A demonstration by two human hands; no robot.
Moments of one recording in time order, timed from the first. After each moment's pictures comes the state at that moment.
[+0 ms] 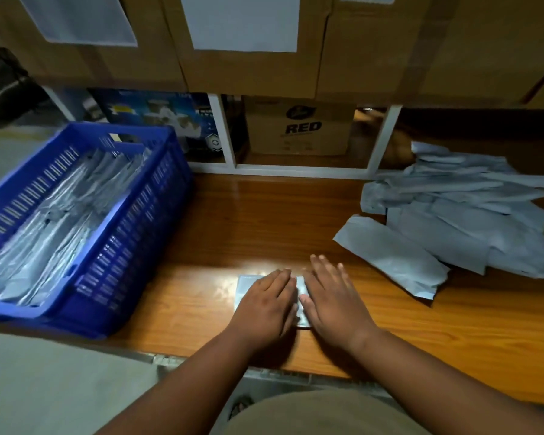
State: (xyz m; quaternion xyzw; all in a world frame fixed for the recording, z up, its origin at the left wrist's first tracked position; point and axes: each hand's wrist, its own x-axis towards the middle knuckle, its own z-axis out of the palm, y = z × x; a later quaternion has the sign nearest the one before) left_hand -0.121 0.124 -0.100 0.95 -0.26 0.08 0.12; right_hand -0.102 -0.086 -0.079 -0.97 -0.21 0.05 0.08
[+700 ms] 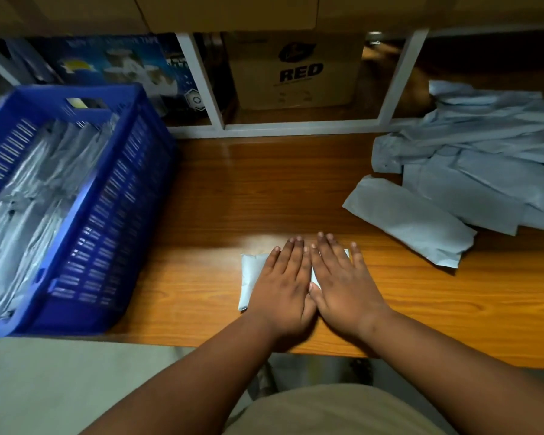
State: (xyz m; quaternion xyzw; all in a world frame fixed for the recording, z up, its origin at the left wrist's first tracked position) left_hand -0.115 0.105 -0.117 0.97 -0.25 -0.02 0.05; right_hand -0.103 -0.078 -0.115 -0.97 -0.20 0.10 0.02
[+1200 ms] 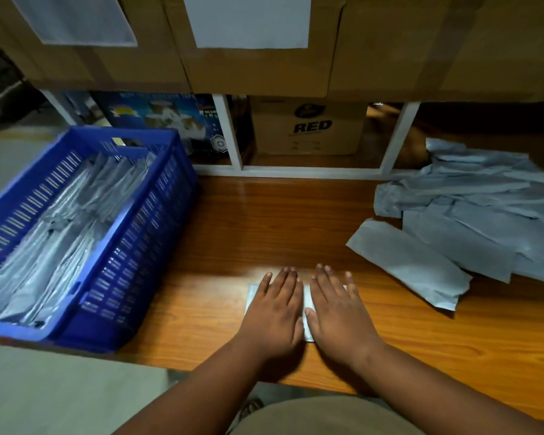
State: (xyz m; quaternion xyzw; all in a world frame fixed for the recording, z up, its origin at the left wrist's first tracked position) left_hand -0.107 0.132 -0.098 0.97 -0.24 -0.04 0.02; right_hand -0.098 -0.061 -0.089 -0.98 -0.20 0.08 0.04
